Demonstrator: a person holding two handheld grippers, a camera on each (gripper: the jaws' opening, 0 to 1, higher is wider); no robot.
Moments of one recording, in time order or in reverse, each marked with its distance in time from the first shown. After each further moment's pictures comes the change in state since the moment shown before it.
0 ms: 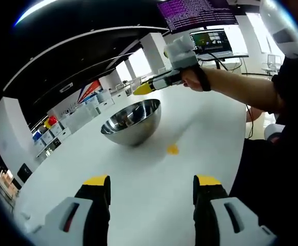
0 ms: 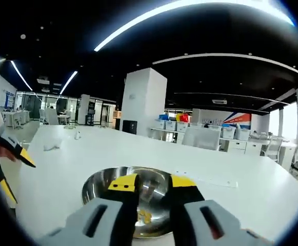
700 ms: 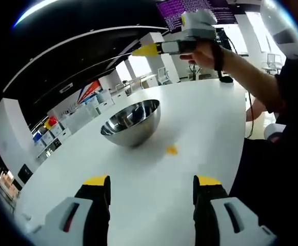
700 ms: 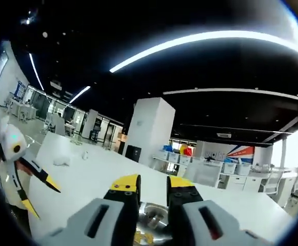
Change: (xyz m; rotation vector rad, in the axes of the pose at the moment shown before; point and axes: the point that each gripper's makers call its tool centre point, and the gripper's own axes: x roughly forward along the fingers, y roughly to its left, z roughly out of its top) left arm 0.001 -0.002 0.004 0.006 -0.003 0.000; right arm -0.074 0.055 0.108 -0.182 -0.264 0.064
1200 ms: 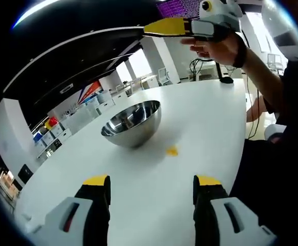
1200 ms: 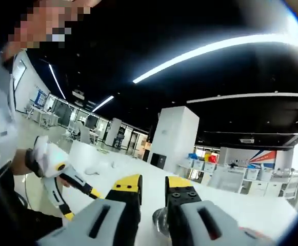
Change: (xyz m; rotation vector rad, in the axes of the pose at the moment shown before) left arm -0.001 0.002 0.000 -0.002 -0.002 0.006; right arm -0.033 0.083 -0.014 0.097 0.060 0.214
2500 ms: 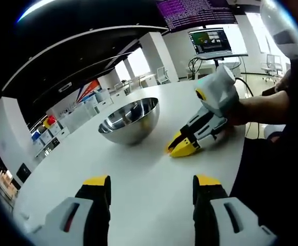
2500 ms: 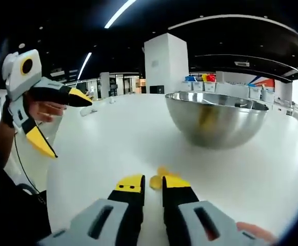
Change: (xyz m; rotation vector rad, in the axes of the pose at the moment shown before) left arm 0.007 -0.003 -0.007 -0.004 0.010 -0.015; right arm 0.008 0.029 -0.212 0.254 0.474 -0.034
